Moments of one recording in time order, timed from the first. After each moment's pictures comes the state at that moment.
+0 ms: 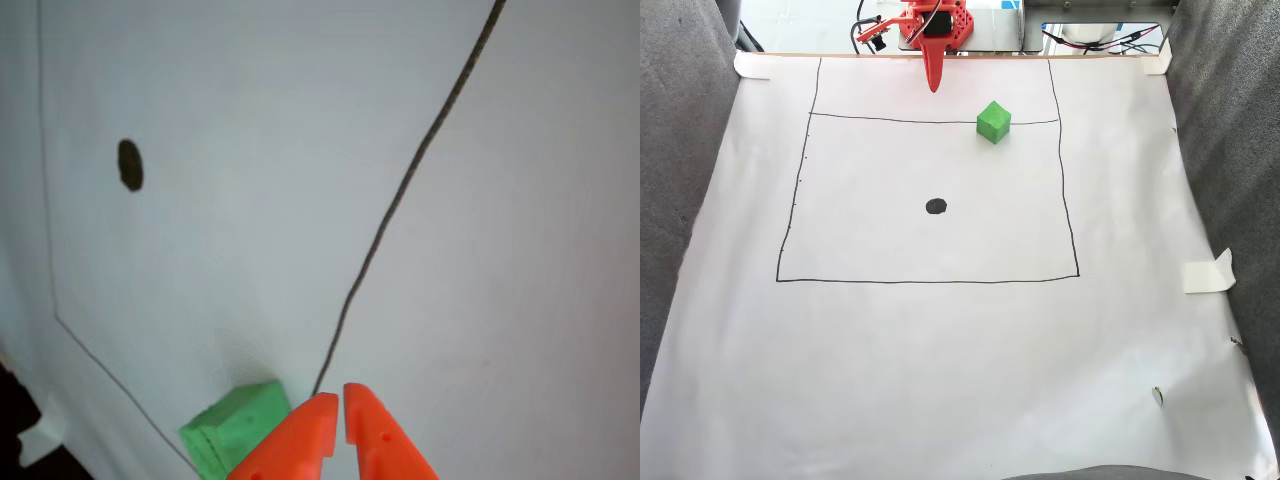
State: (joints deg) arm -3.0 187.1 172.0 62.0 -4.8
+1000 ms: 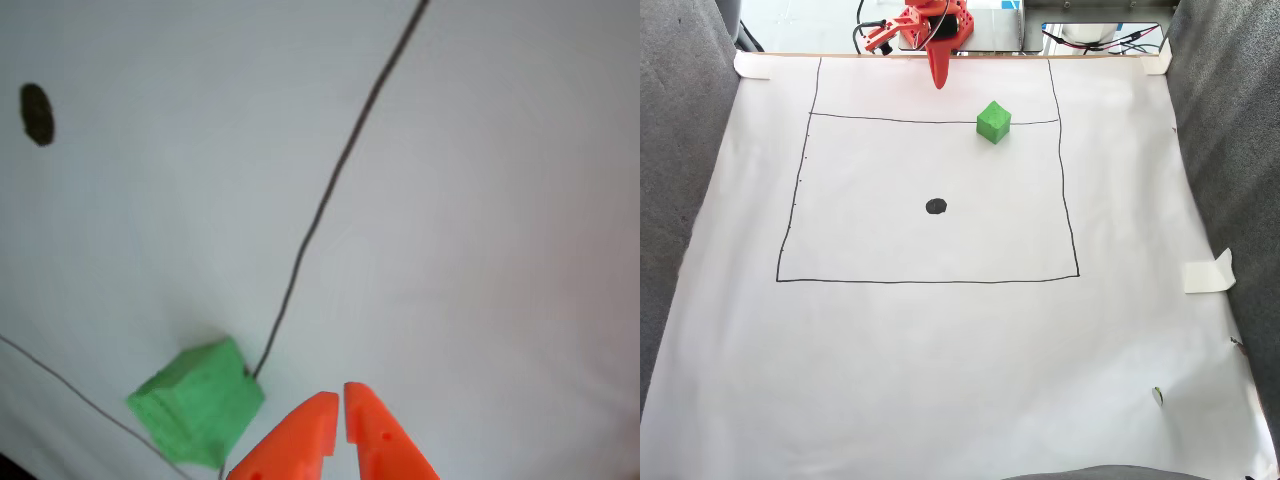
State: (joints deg) arm -8.2 159.3 155.2 64.5 -2.3
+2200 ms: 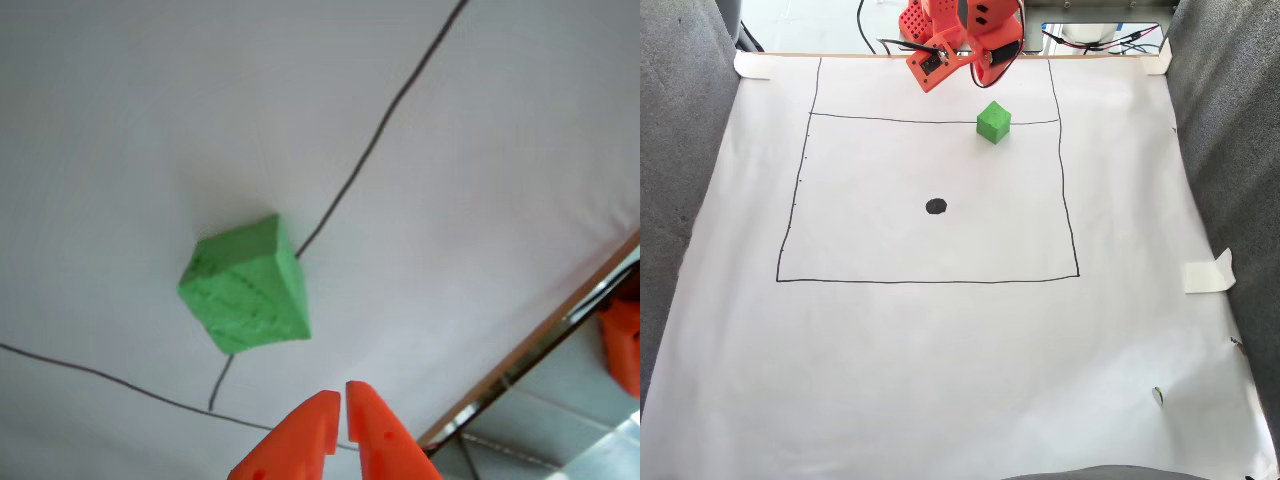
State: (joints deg) arm -25.0 95.6 96.3 87.2 0.5
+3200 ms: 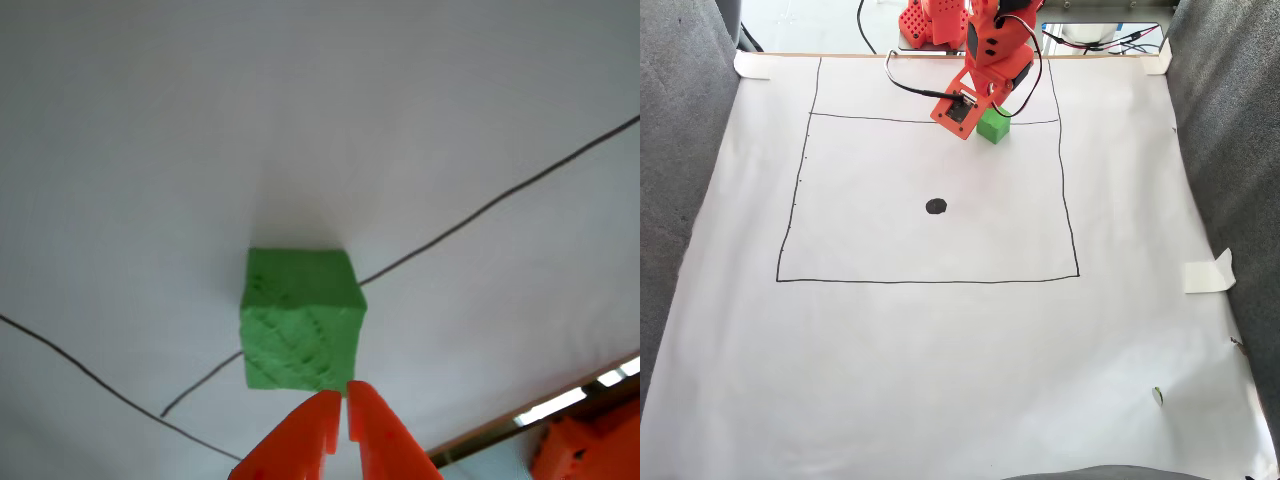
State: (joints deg) arm -25.1 82.7 87.4 84.4 -22.1
